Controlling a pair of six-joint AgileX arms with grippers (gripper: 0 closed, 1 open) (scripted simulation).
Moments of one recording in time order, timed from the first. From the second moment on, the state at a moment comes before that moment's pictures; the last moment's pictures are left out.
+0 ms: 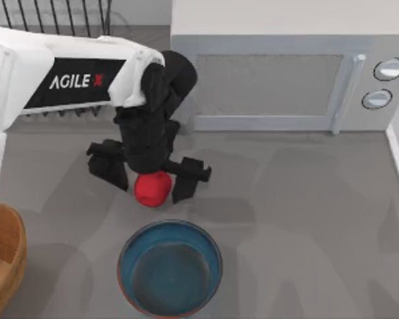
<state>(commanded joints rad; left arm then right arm) -0.53 2.19 1.50 -0.88 0.01 -0.22 0.00 0.00 0.00 0.00 0.00 0.00</state>
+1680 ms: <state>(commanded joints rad) -0.53 2.07 1.76 -1.24 0.00 -0.21 0.00 0.00 0.00 0.00 0.00 0.00</state>
